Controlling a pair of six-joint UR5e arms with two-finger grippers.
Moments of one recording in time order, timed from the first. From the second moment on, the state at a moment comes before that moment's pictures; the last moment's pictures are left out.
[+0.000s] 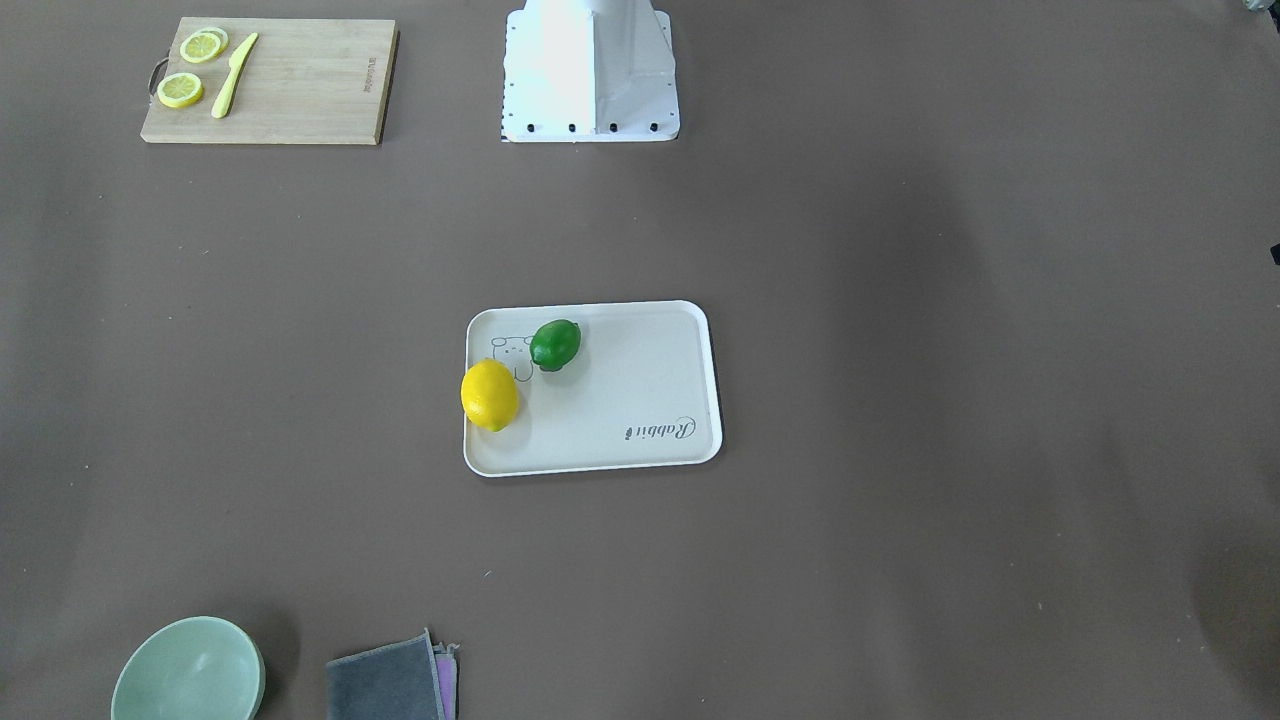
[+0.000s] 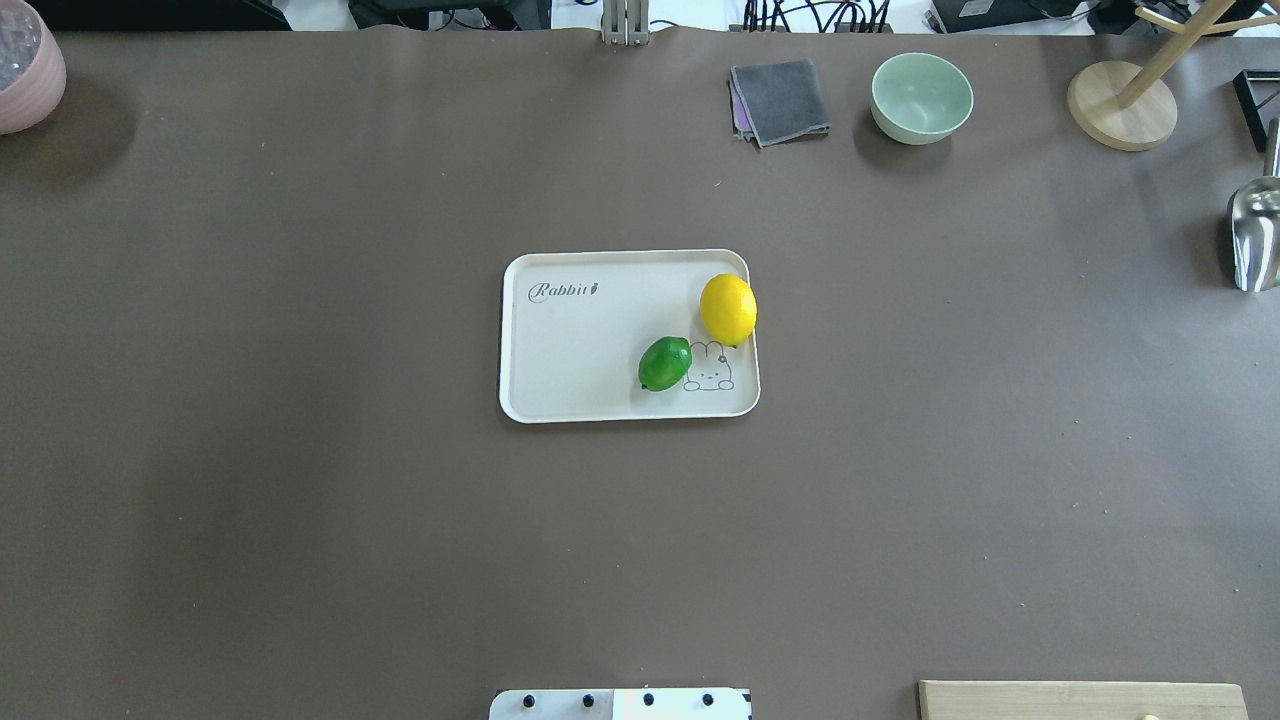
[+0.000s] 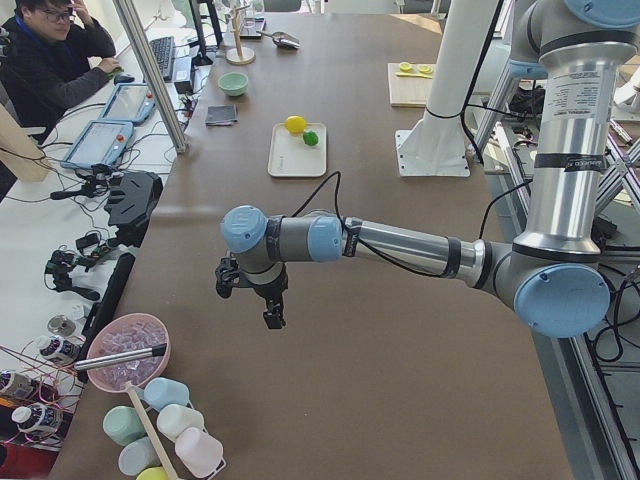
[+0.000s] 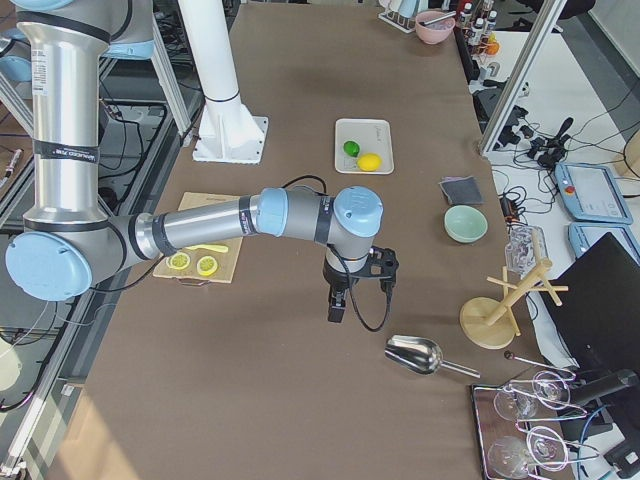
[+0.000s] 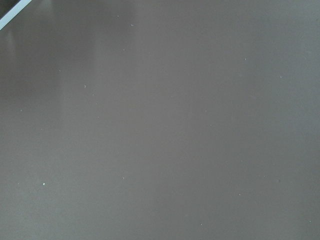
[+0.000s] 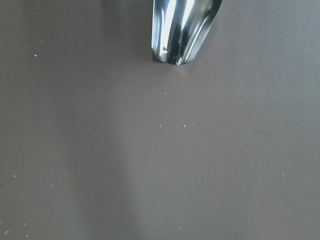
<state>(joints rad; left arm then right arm) -1.49 -1.62 -1.70 -1.34 -2.38 -0.04 1.57 -1.64 1.88 -1.92 2.30 -0.04</state>
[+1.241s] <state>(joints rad) -1.49 -1.67 -1.64 -1.35 -2.39 -0.04 1.57 -1.64 1.85 -1.92 2.30 -0.03</state>
